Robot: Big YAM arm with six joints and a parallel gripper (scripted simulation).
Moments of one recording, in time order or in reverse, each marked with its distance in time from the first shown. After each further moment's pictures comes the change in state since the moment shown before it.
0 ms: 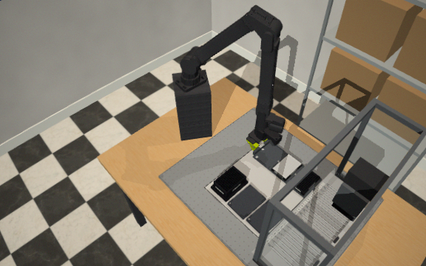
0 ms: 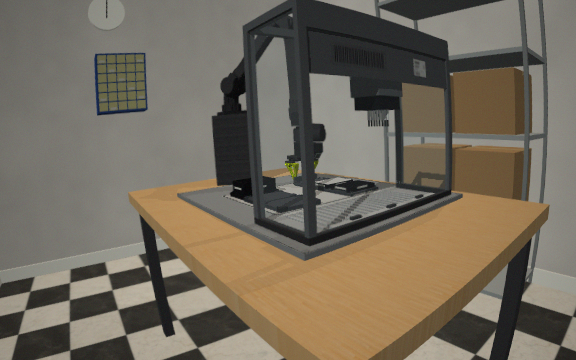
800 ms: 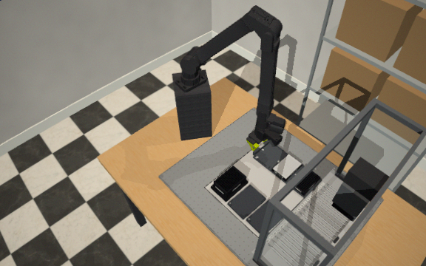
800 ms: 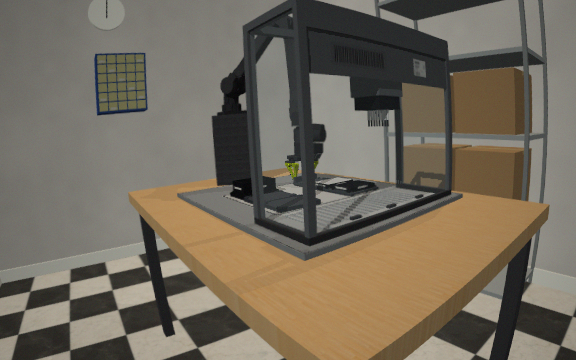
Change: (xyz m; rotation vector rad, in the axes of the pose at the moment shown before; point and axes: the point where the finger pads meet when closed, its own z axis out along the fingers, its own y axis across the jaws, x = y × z) arm -0.001 -0.002 0.000 0.004 0.013 -0.005
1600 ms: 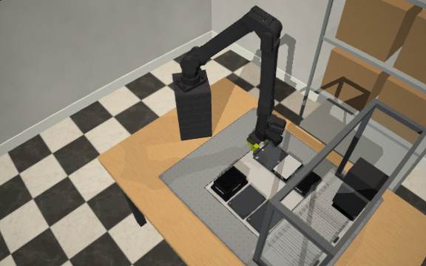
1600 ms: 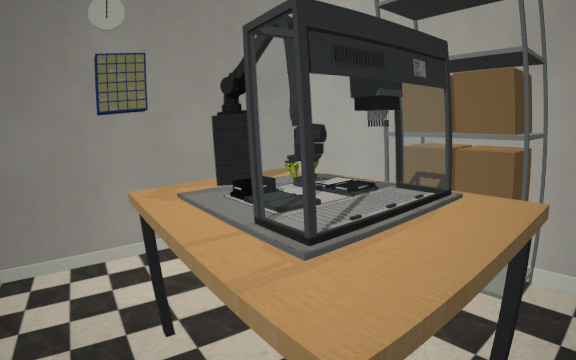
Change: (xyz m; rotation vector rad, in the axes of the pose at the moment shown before) arm -0.002 -0.002 0.000 0.002 0.011 -0.002
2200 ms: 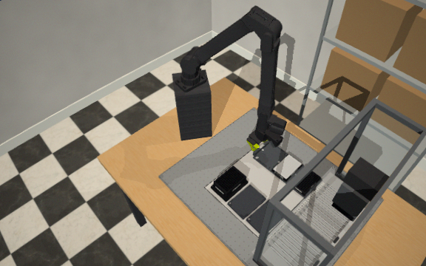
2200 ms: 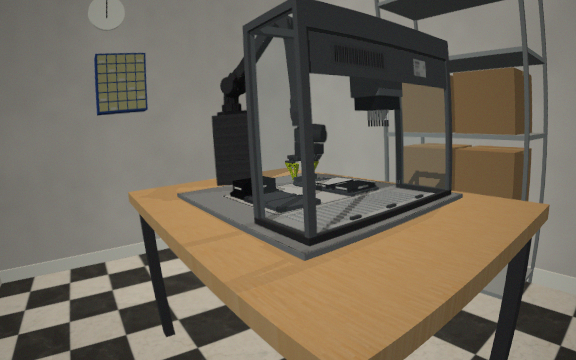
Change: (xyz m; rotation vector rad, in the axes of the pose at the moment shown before) arm 0.000 0.000 0.000 0.001 0.011 0.001
